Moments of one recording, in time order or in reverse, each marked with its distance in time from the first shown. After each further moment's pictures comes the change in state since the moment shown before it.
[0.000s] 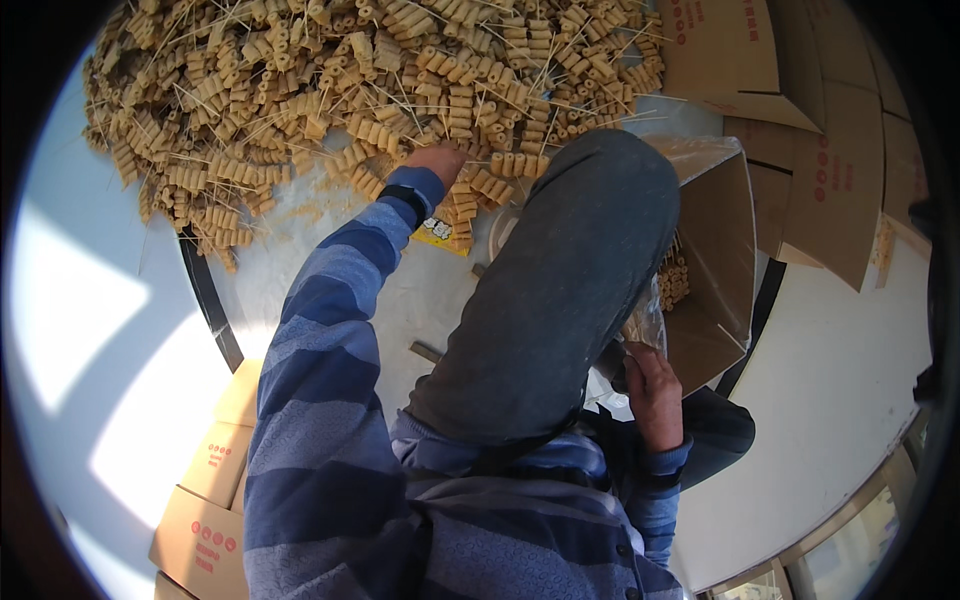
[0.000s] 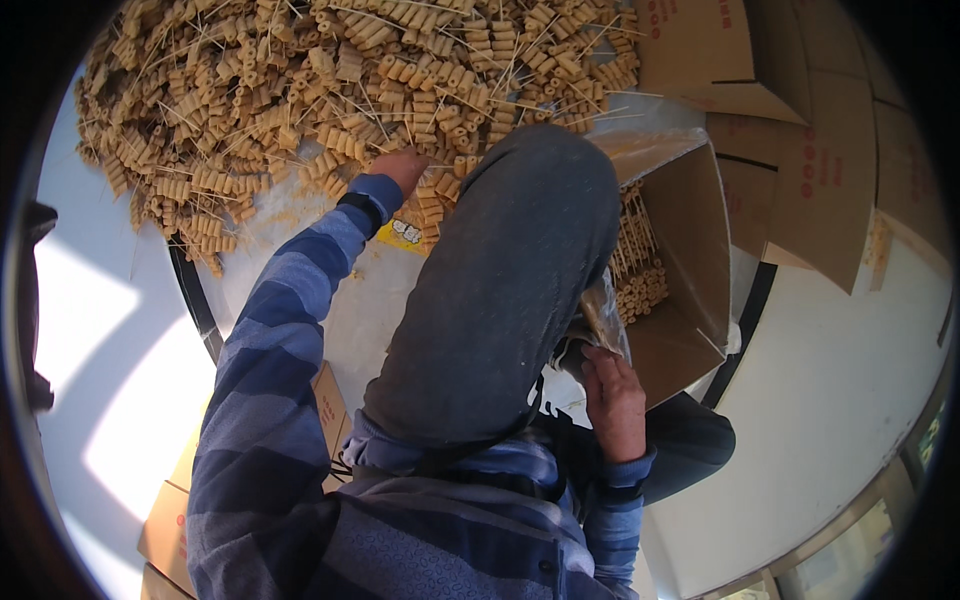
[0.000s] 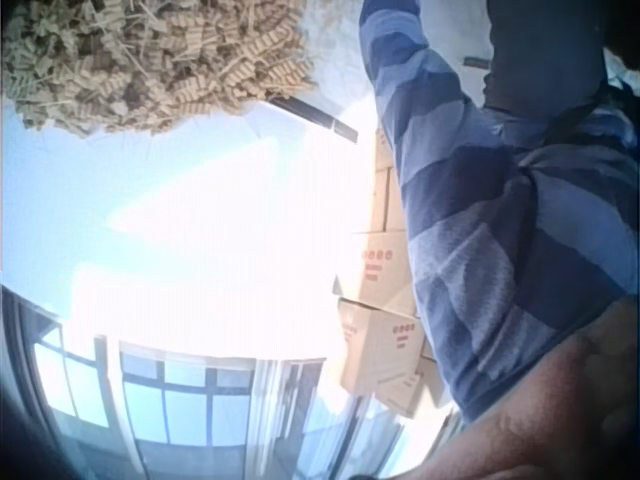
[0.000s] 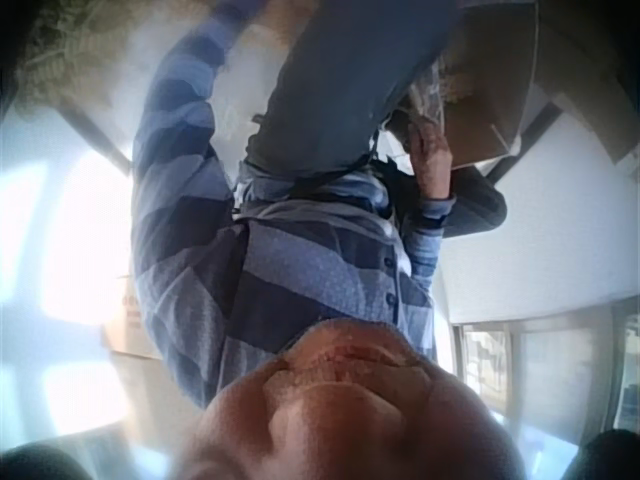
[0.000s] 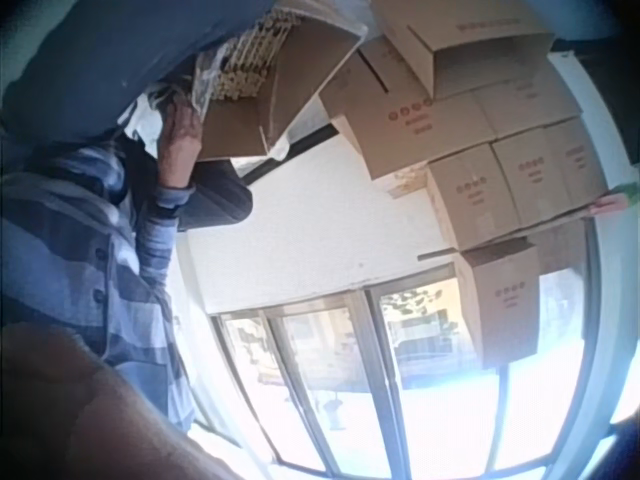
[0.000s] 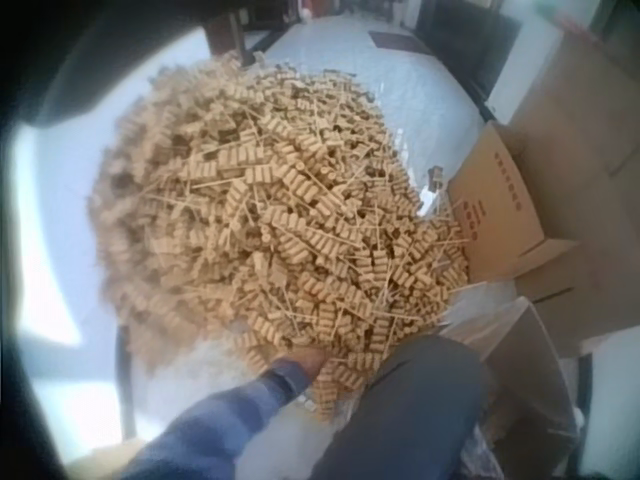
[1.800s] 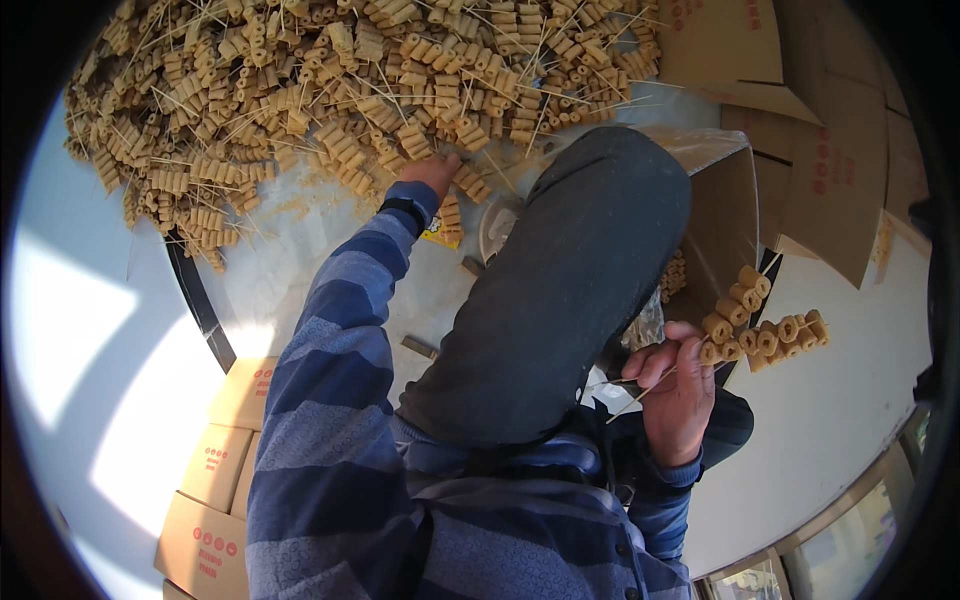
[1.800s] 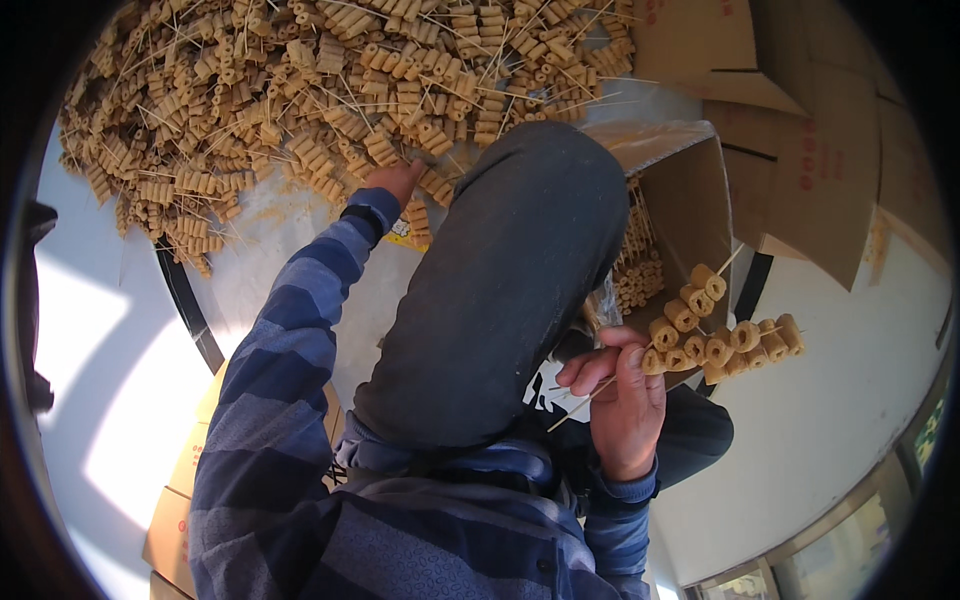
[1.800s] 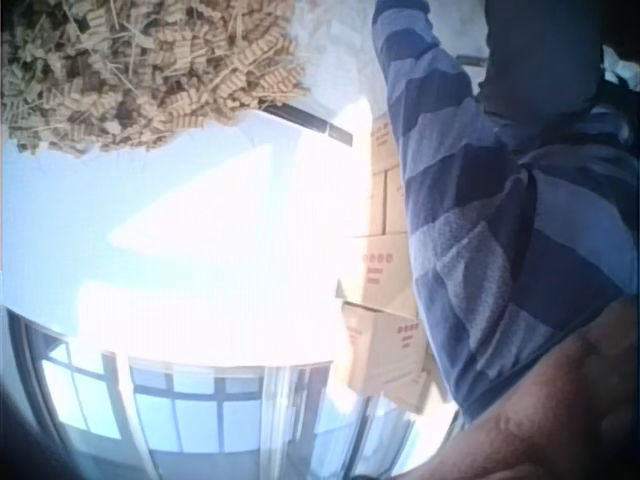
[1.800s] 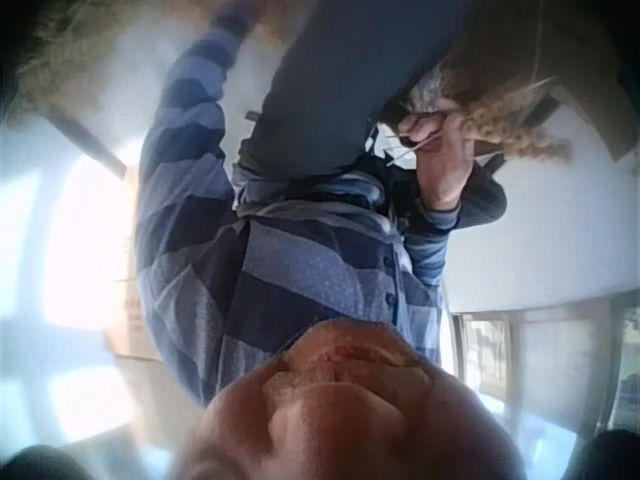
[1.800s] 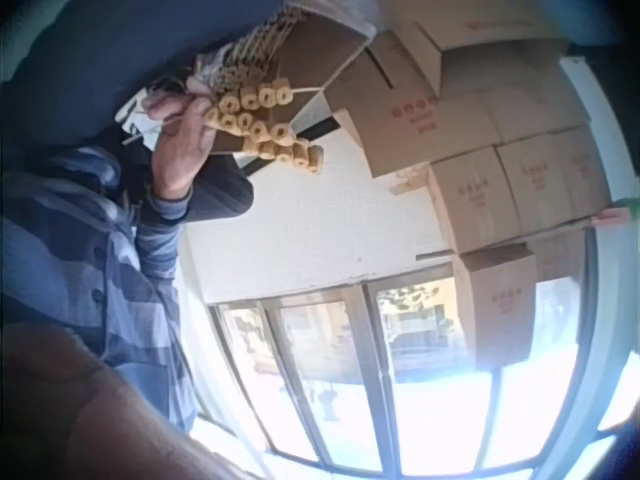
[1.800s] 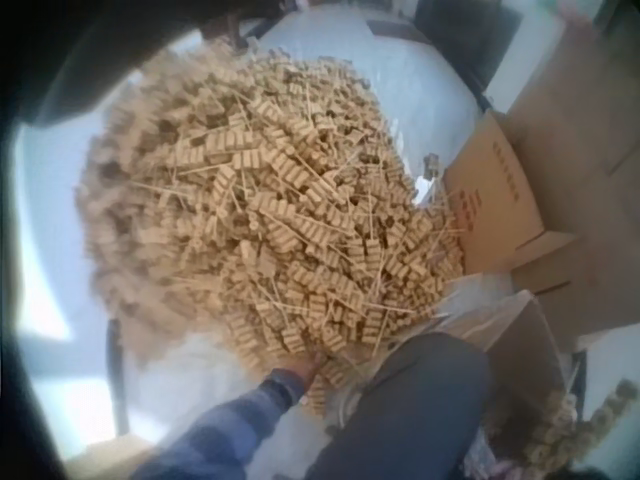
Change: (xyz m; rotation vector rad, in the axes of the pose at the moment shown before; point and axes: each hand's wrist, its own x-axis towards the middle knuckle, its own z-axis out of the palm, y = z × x) left_hand -0.014 0.020 0.034 -0.026 -0.144 -0.136; right_hand 0.026 -0.067 -0.032 1.365 0.108 0.212
